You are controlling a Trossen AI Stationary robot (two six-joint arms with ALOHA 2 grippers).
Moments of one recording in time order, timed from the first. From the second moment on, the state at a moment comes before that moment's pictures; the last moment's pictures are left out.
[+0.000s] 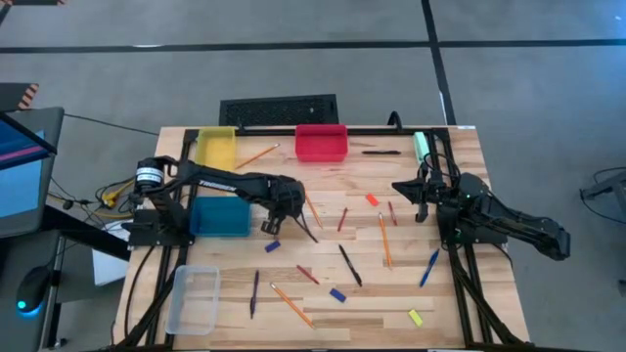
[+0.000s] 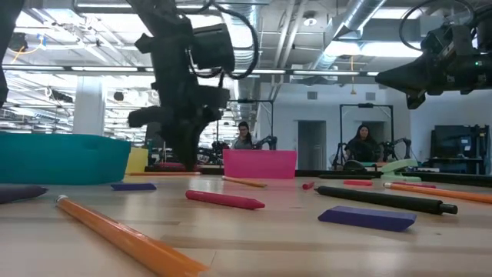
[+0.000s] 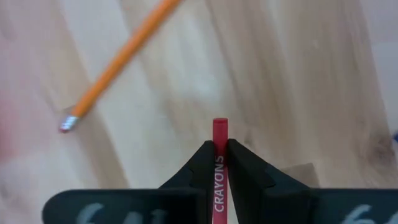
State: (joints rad) left arm 0.11 1.76 1.10 -0.63 -0.10 0.45; right arm -0.40 0.01 0.01 0.05 -0.18 0.19
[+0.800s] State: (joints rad) left arm 0.52 1.77 1.30 -0.11 0.16 0.38; right arm -0.40 0.01 0.01 0.05 -0.18 0.19
